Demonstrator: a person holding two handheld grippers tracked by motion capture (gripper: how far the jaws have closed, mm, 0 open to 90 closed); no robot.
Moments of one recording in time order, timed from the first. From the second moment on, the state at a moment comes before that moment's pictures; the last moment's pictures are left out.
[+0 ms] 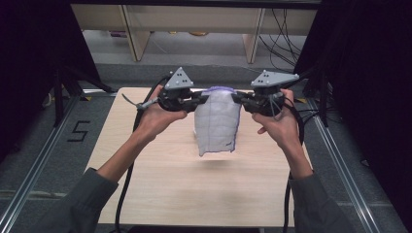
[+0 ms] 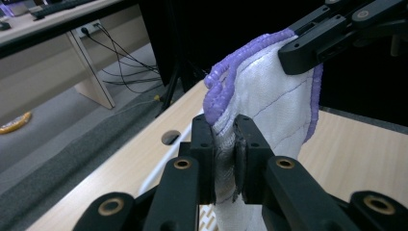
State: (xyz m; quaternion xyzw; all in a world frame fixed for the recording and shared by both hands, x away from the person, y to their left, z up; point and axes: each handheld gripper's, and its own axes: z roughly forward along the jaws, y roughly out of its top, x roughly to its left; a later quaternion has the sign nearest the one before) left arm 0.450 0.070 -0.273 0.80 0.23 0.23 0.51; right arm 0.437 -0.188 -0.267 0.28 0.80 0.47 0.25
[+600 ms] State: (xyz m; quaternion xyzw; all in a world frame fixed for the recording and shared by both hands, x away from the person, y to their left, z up) left arm 0.488 0.061 -0.254 0.77 0.25 0.26 0.52; right arm 0.481 -0.189 -0.244 0.31 0.78 0.49 0.25
